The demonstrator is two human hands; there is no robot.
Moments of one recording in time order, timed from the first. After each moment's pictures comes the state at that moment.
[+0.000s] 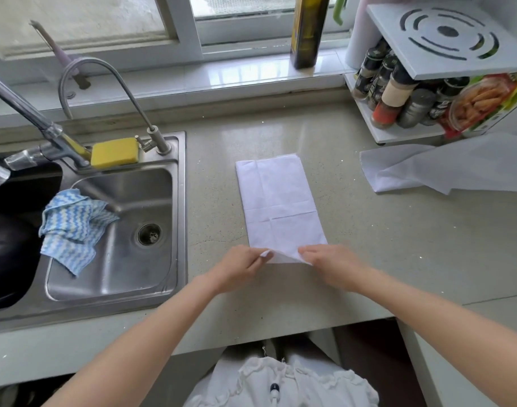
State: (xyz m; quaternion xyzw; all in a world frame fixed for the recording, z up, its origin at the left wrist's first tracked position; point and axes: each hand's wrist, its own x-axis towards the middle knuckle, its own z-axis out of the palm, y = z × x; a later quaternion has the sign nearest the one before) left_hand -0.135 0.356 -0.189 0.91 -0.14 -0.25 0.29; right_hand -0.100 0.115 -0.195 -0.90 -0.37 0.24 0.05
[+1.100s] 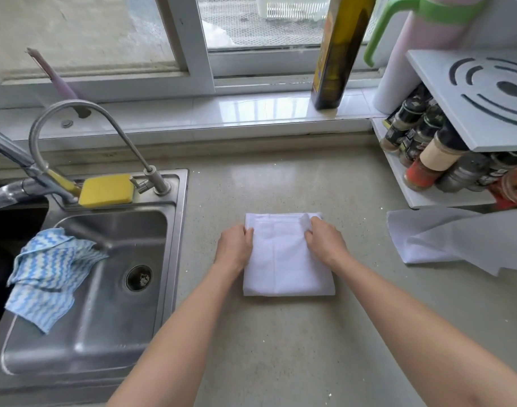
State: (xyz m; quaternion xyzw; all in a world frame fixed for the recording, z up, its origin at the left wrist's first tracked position) left_hand 0.032 0.373 -0.216 0.93 0.19 -0.10 0.31; right_hand 0.086 0.186 -0.221 -0.97 -0.05 0.20 0.15
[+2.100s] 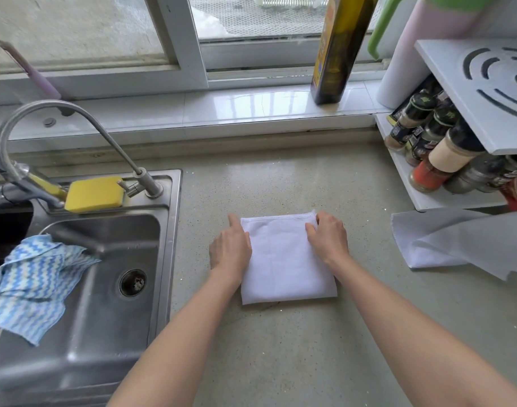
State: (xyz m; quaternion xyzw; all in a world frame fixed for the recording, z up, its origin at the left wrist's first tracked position) left_hand 0.040 0.370 -0.223 0.96 0.20 -0.09 0.16; right_hand 0.099 0.190 -0.227 -0.96 0.05 0.12 0.24
